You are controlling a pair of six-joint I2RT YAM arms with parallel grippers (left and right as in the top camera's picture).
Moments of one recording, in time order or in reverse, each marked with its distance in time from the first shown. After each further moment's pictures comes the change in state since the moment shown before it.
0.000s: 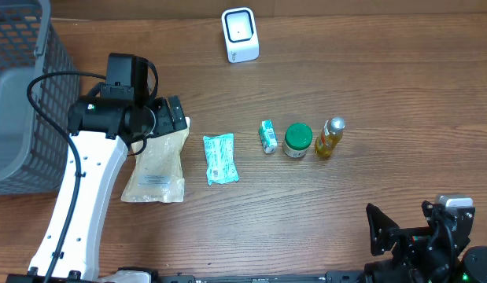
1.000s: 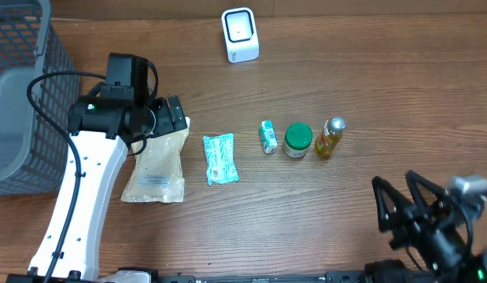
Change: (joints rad) left arm 0.000 0.000 0.000 0.000 0.000 0.000; right arm 0.000 0.078 0.003 0.312 -0.150 0.114
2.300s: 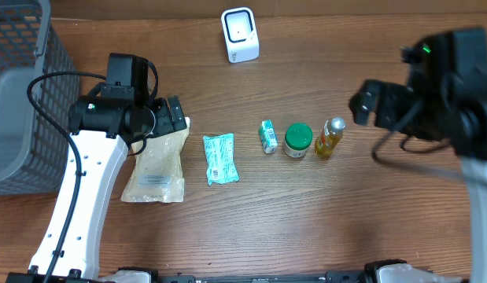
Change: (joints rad) left arm 0.001 0.005 -0.002 0.000 -0.006 0.000; right arm 0.000 0.964 0.864 -0.624 0.142 0.043
